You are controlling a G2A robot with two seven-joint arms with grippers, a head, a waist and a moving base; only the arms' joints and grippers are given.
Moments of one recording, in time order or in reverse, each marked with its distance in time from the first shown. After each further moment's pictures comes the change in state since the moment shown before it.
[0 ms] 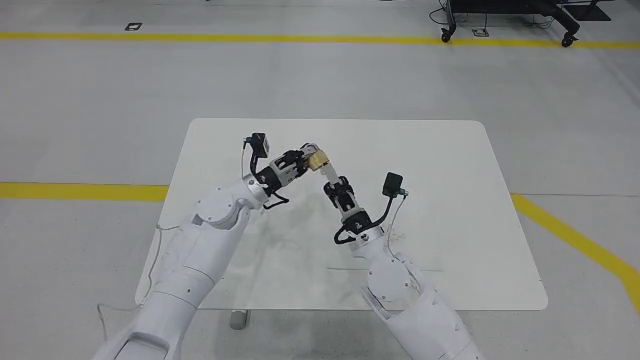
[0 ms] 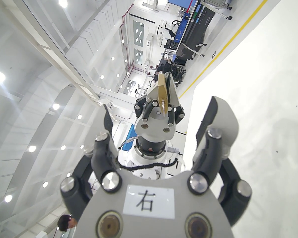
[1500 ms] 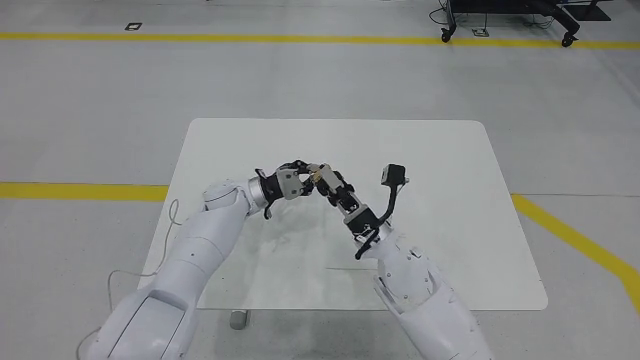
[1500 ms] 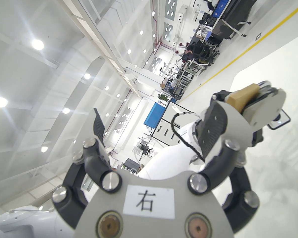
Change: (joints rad) left arm -0.226 -0.096 0.090 0.502 -0.481 0.498 -0.538; right arm -0.010 0.019 0.069 -0.063 0.005 -0.157 0.231
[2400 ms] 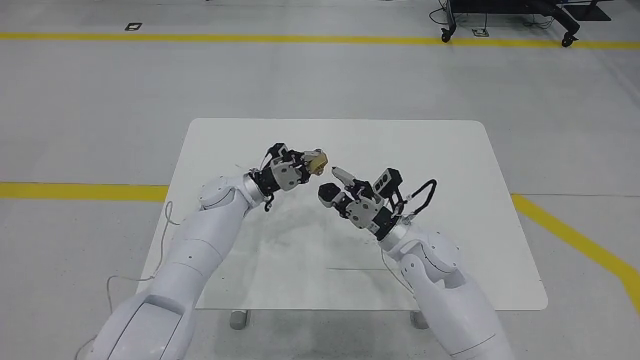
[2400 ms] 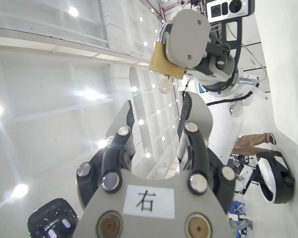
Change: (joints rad) left arm 0.034 0.012 -0.060 -0.092 0.028 -0.299 -0.006; right arm -0.010 0.033 0.153 0.006 0.804 0.394 0.495
